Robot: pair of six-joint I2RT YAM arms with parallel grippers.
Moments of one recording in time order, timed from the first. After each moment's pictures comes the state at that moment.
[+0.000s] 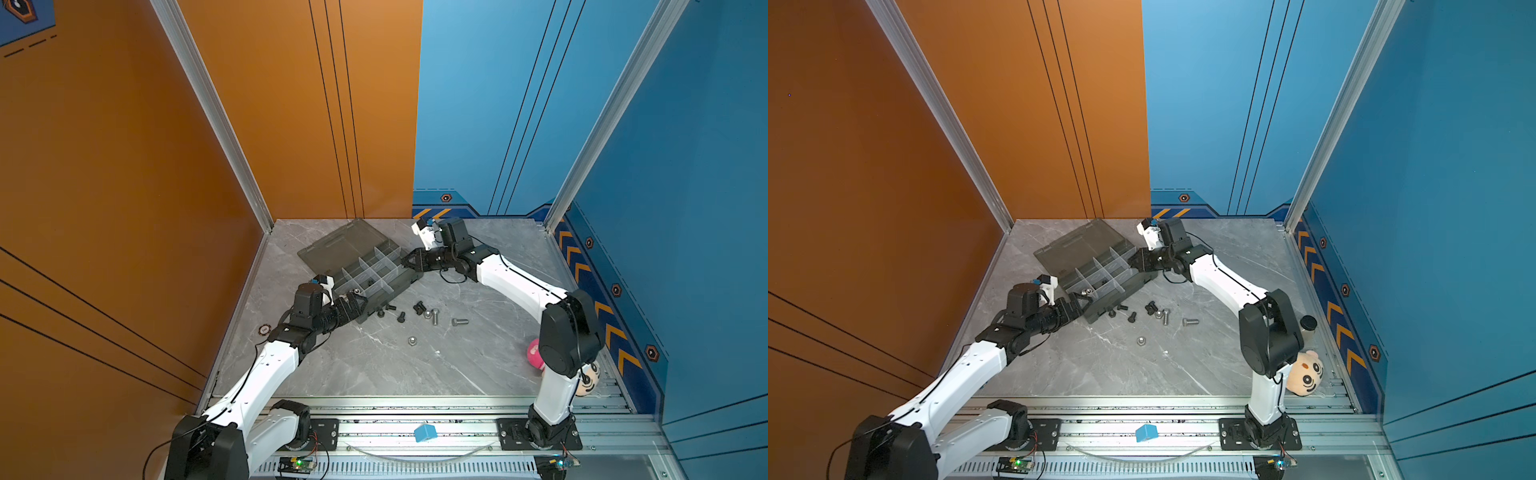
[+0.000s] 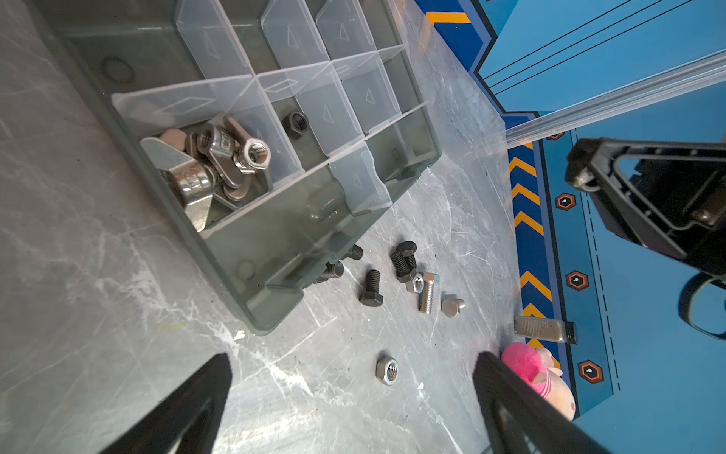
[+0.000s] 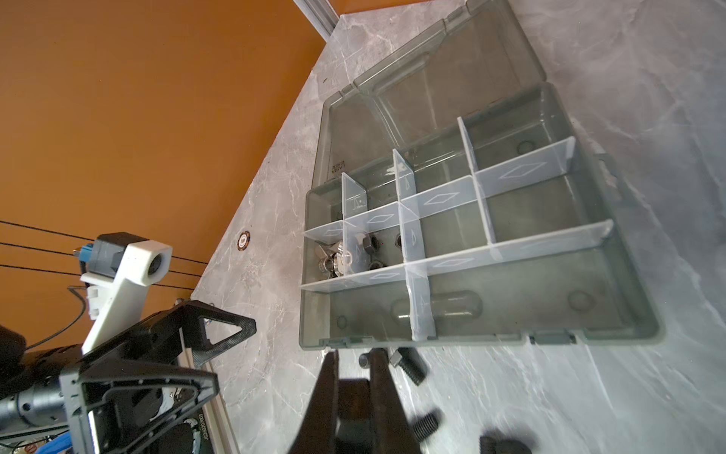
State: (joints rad) left arm -0.21 1.03 0.57 -0.19 0.37 -0.74; right arm 0.53 1.89 1.55 -0.31 -0.53 0.37
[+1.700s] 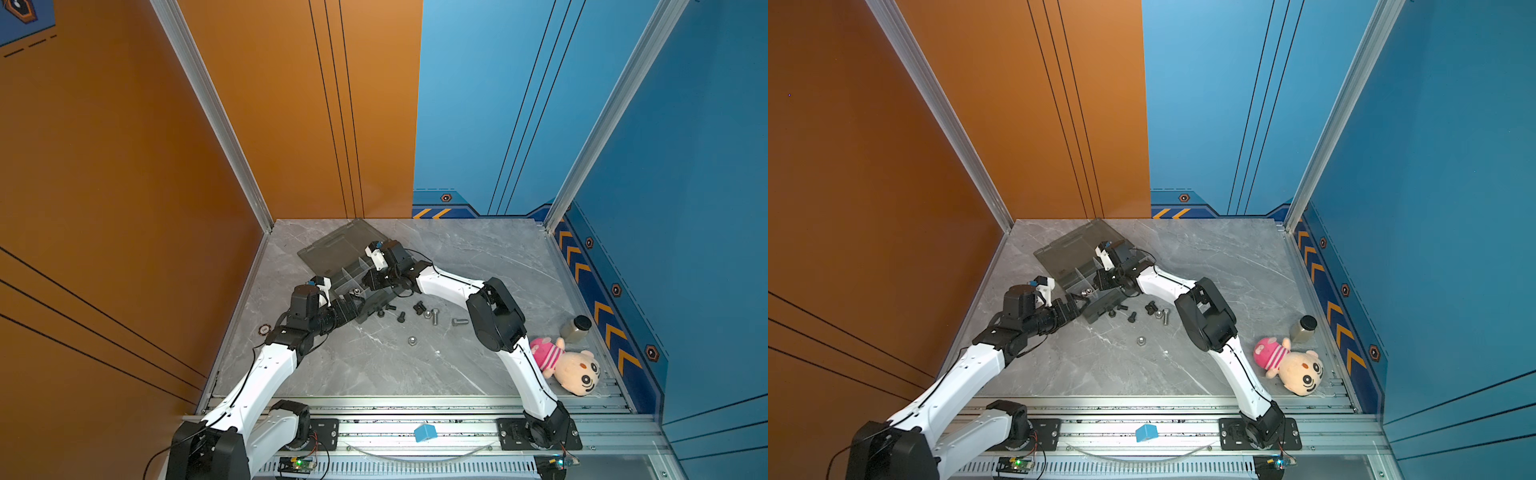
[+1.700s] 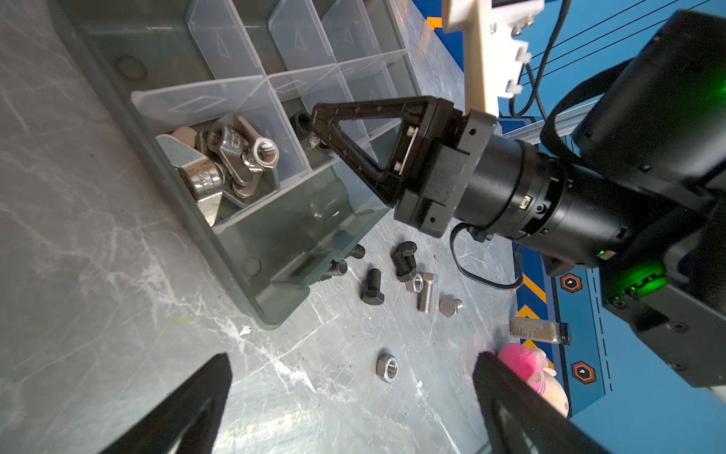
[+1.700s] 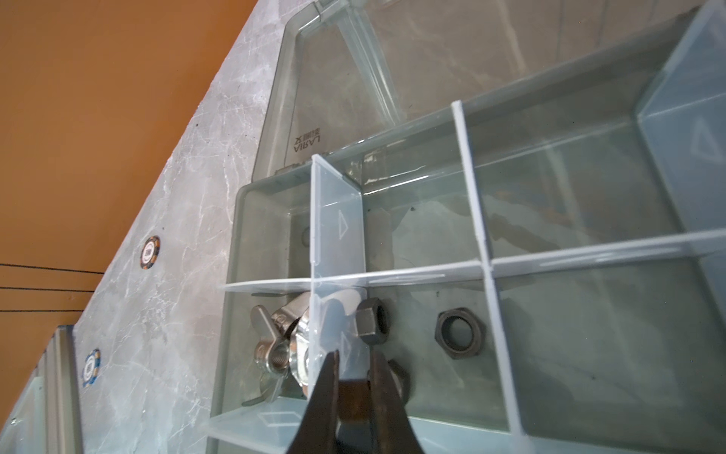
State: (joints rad) left arm -0.18 1.01 0.56 -0.19 0.40 -0.74; right arm 0.73 2.35 1.86 -0.21 -0.32 0.40
